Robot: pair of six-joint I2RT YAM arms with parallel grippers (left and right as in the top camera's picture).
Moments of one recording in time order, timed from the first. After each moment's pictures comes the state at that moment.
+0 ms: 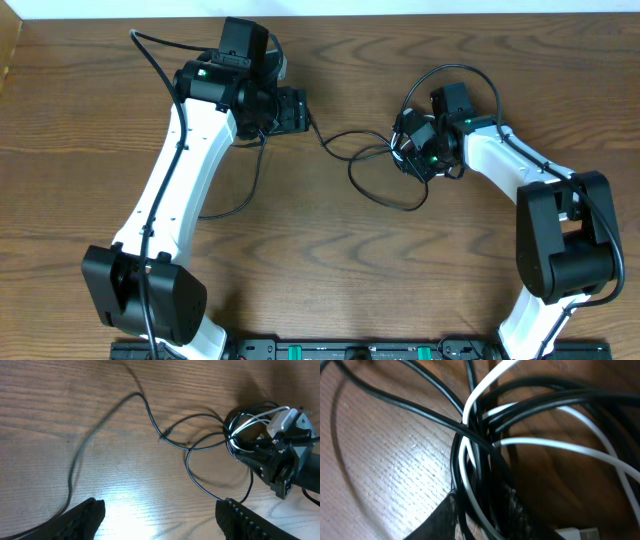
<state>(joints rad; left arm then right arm) -0.24 1.75 1.66 -1.10 0.25 -0.31 0.23 1.94 1.19 -0.52 -0.28 -0.40</state>
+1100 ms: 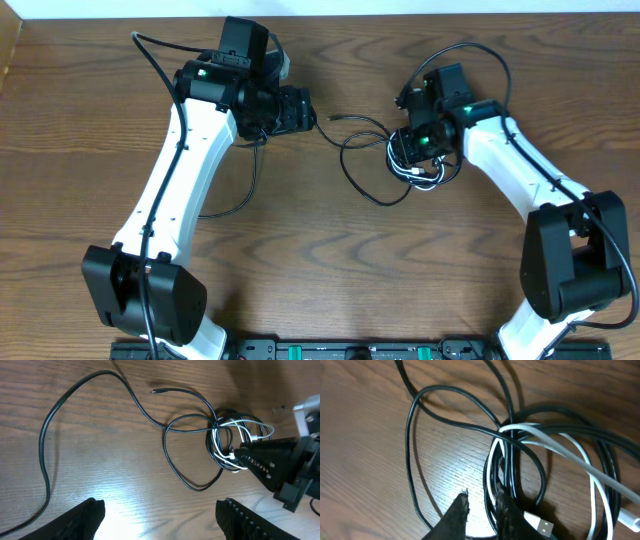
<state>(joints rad) -0.24 1.75 1.66 -1.09 0.31 -0.33 0.29 1.86 1.31 -0.66 -0.30 0.02</state>
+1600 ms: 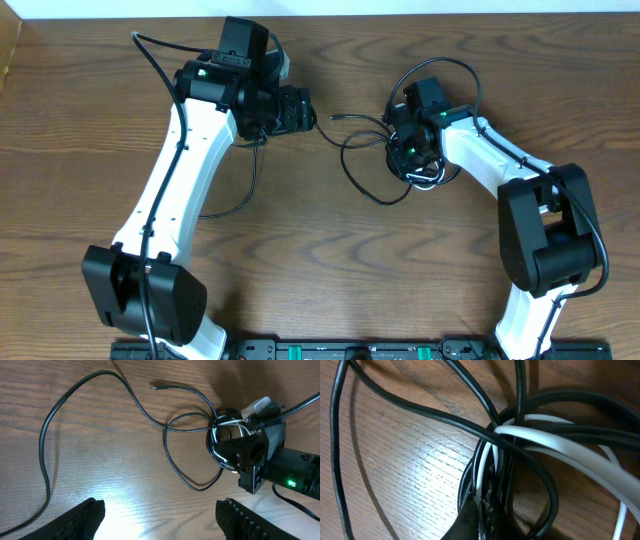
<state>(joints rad) -0.24 1.75 1.66 -1.09 0.31 -0.33 0.32 2.00 1.31 -0.62 -0.21 -0.08</state>
